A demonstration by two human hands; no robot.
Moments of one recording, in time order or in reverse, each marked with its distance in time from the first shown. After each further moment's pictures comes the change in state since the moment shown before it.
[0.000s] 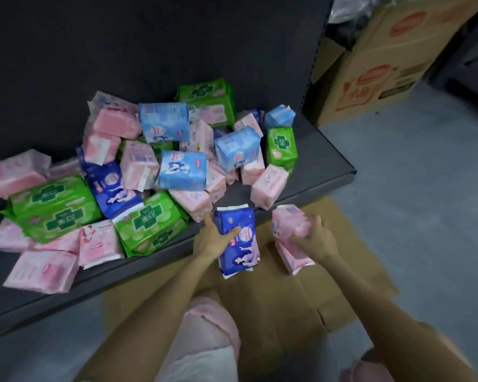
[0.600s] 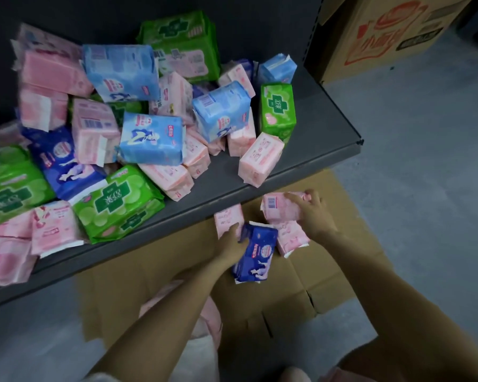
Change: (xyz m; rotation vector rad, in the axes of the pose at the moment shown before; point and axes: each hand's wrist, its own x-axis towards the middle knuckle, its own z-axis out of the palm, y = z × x) left_hand 0.017 -0.027 0.129 -0.184 -0.383 -0.101; right_hand 0.077 0.059 0.029 -0.380 -0.115 -0.284
